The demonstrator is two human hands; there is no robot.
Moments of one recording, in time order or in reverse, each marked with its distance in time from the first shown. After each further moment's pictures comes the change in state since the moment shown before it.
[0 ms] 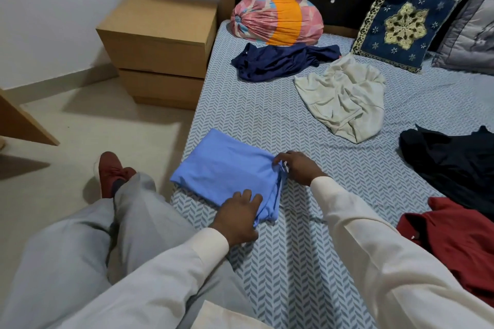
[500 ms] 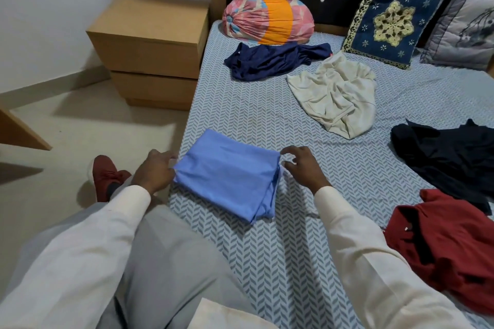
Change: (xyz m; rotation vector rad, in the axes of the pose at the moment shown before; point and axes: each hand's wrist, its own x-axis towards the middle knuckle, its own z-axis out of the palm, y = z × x) left_hand -0.010 -0.196 -0.036 -0.515 0.248 -0.551; right_hand -0.034 -0.006 0.001 0.380 0.287 0.200
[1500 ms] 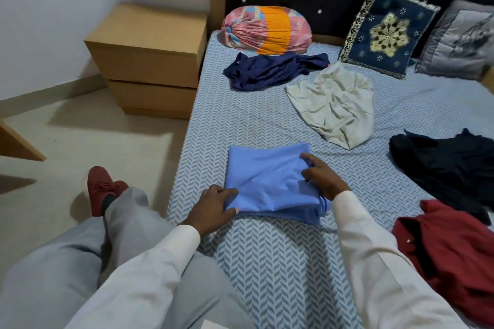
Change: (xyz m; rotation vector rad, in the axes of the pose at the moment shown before) left_hand -0.050 0.074 0.085 -0.017 -0.298 0.289; right_hand 0.011 0.013 -0.028 0.494 -0.095 0.330
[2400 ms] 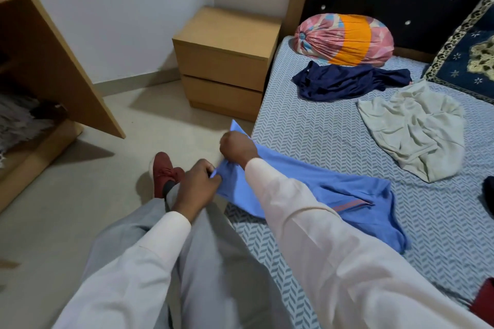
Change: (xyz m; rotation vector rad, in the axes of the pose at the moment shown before) left_hand -0.066 -0.071 -0.123 -0.327 0.603 -0.353; right_hand -0.009 -0.208 0.319 -0.708 -0.224 -0.419
